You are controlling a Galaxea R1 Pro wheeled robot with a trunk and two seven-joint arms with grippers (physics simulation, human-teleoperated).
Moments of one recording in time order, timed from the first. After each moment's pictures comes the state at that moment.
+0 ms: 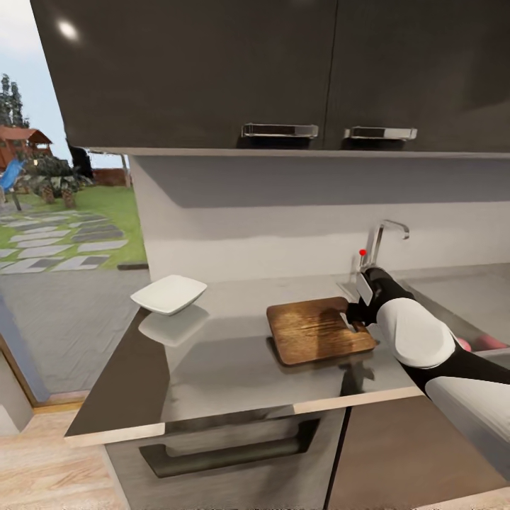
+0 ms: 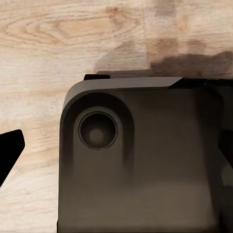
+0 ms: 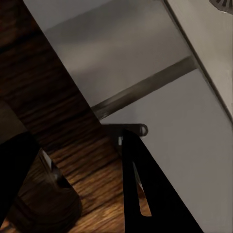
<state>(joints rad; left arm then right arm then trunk) 0.00 -0.02 0.00 0.04 0.03 -0.34 0.01 -1.34 0.02 -0.88 -0.29 0.69 0.98 -0.29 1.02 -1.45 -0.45</state>
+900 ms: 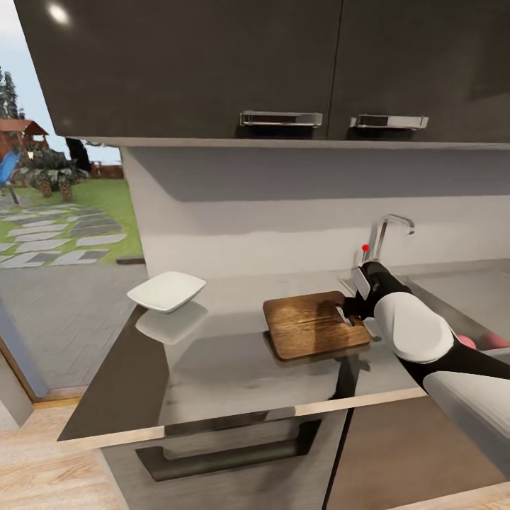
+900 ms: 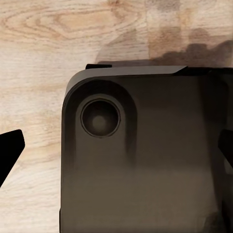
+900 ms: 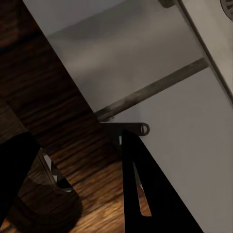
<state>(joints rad) 0.00 -0.02 0.00 0.04 0.03 -0.33 0.01 -1.37 0.03 -0.88 -0.28 0.69 0.98 -0.29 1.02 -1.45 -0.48</state>
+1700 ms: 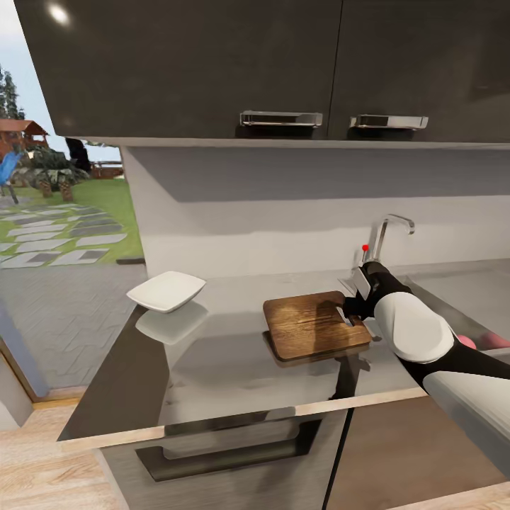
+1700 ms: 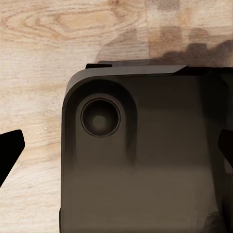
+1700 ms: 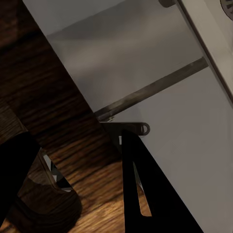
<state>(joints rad) 0.00 -0.02 0.00 0.04 0.03 -0.33 0.01 -1.37 0.03 -0.88 -0.28 0.69 0.98 -0.29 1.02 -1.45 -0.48</state>
